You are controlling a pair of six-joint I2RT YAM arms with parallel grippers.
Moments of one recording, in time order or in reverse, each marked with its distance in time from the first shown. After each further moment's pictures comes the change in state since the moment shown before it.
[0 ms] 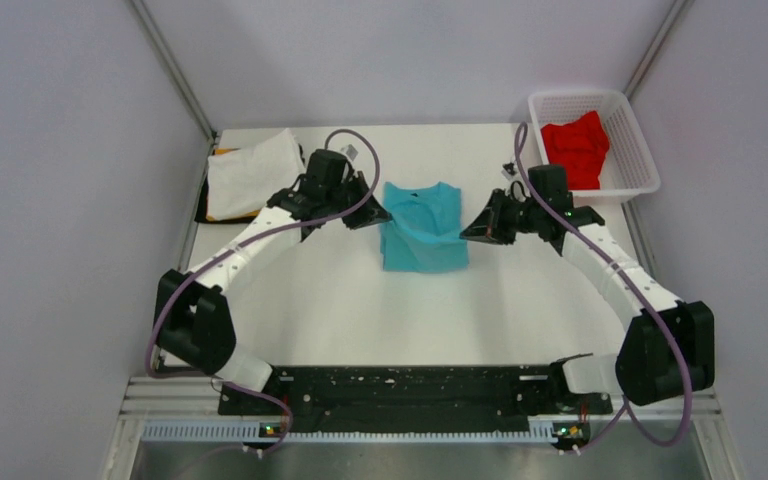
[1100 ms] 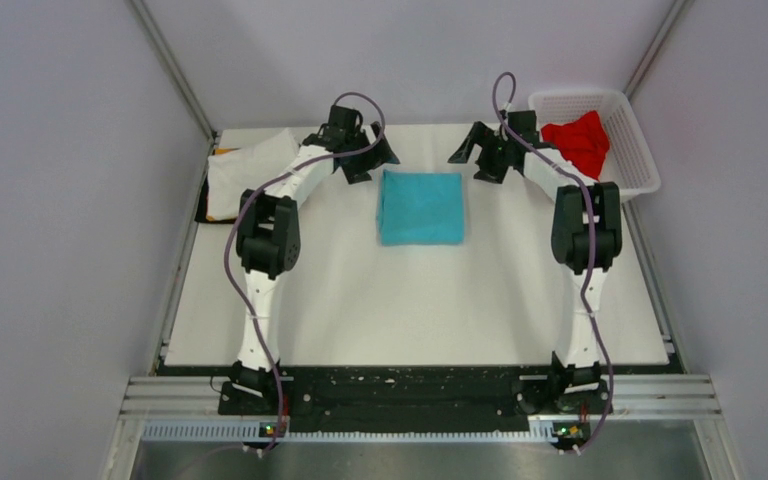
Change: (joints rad) left arm 0.159 0.741 0.715 -0.076 -0.038 0.069; right arm -0.103 0.852 0.730 0.134 0.157 -0.034
